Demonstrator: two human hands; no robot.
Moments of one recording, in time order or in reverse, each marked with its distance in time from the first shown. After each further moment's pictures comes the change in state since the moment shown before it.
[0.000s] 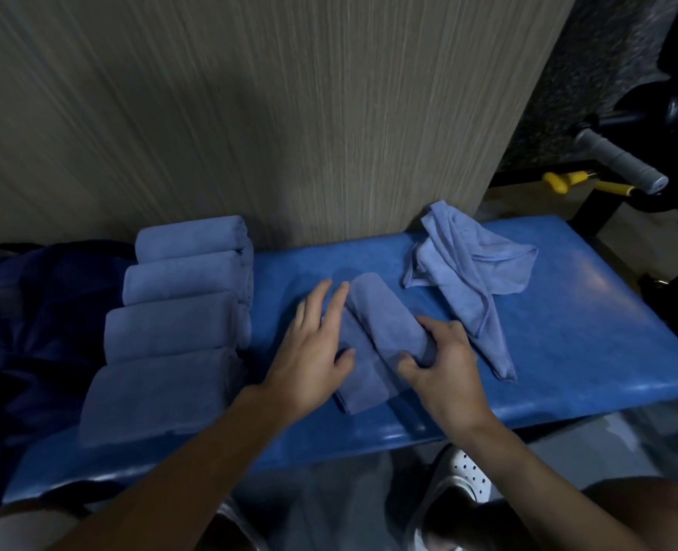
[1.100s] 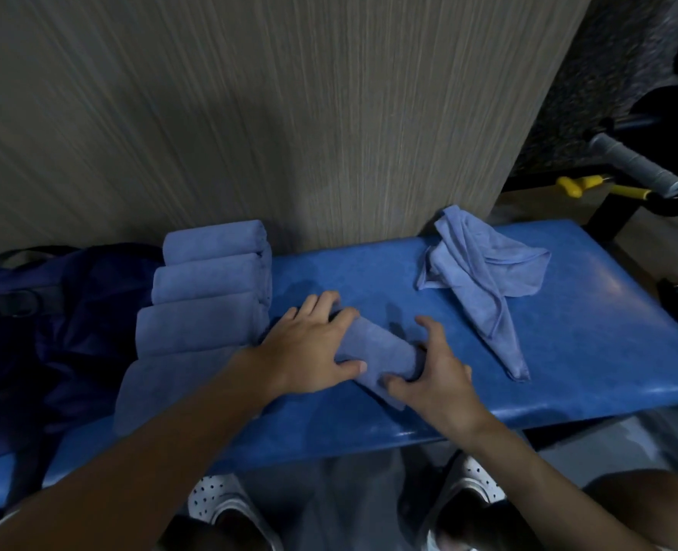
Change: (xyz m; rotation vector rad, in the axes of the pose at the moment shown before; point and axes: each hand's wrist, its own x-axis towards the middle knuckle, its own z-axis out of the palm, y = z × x) left_hand 0.006 -0.008 -0.047 0.368 -0.314 0.121; right_hand -0.013 -0.012 0.008 -0.063 -0.202 0.038
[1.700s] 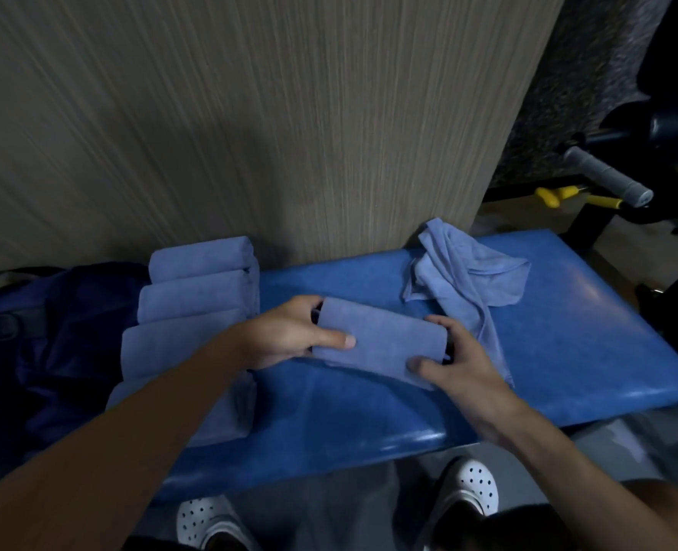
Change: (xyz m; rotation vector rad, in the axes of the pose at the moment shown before) left_hand 0.023 -0.013 -0.031 -1.286 -0.228 -0.270; right_hand 0.007 -0.003 -0.044 0.630 -0.041 0.122
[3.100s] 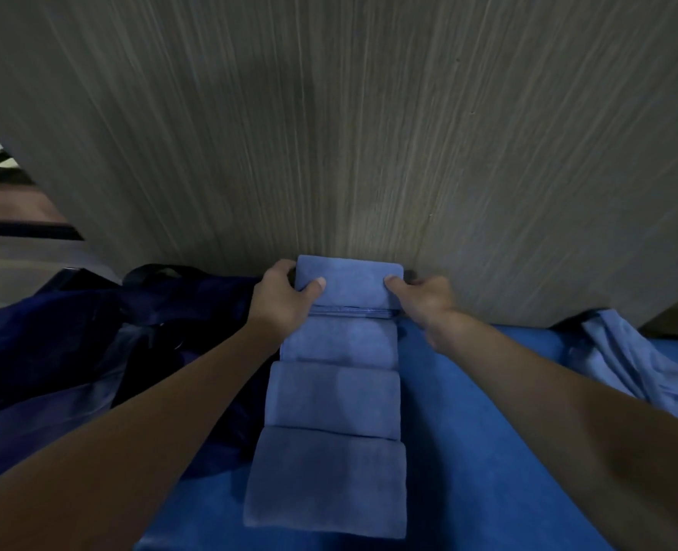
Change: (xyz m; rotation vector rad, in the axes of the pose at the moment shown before) left_hand -0.040 -0.048 -0.202 -0.040 0.909 0.175; right_hand 0.156 -0.100 0.251 -0.317 0.006 0.016
